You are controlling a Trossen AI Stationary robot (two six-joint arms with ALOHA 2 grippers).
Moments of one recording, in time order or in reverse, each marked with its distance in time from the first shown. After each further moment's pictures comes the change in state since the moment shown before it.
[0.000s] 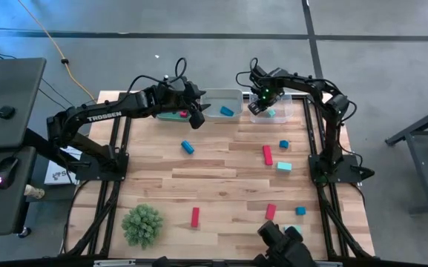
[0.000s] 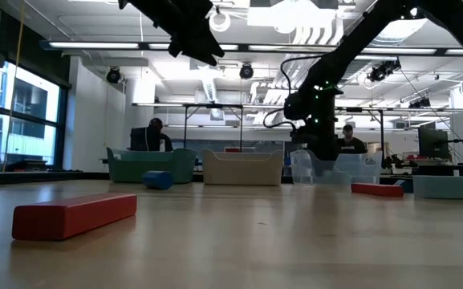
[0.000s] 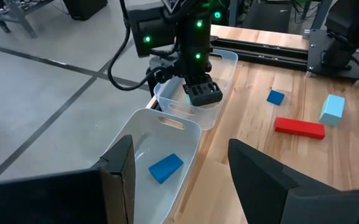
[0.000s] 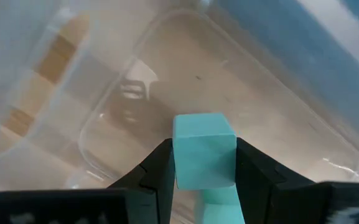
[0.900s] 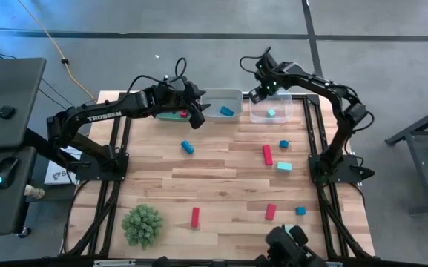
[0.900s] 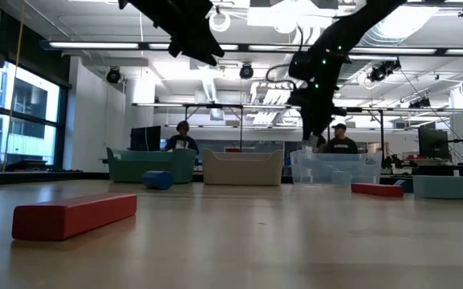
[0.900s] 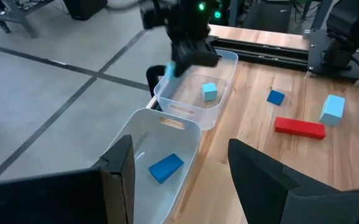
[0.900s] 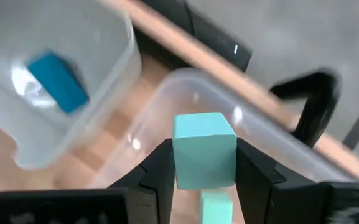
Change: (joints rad) left arm 0.000 0.000 0.000 0.000 0.000 0.000; right arm 0.024 -0.230 0.000 0.075 0.021 0.061
